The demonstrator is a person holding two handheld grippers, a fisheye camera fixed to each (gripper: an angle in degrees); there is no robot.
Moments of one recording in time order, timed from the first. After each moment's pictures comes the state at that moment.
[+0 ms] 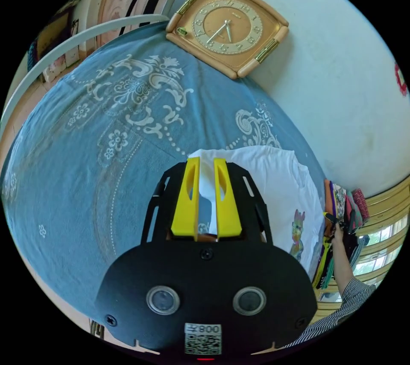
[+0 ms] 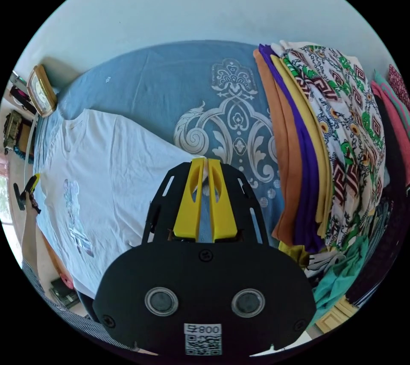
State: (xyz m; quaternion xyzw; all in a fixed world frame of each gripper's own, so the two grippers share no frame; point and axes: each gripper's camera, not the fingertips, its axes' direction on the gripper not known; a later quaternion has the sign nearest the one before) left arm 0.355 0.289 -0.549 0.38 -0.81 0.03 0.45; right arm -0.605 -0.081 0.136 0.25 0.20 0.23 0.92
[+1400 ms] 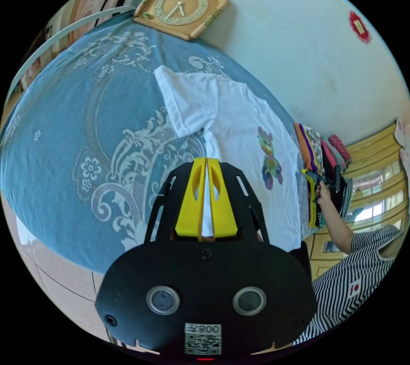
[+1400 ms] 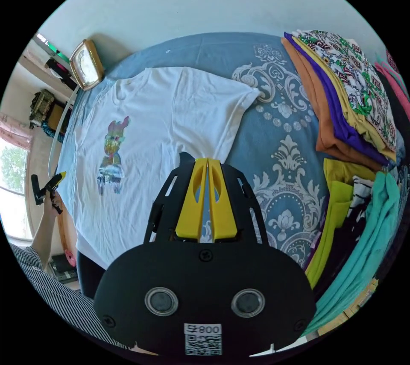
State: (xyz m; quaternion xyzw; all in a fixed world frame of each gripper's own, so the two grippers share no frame) left arm 0.357 0.449 -0.366 0.27 -0.80 0.03 0.53; right arm -0.729 0.051 0.093 0.27 0.12 0.15 0.94
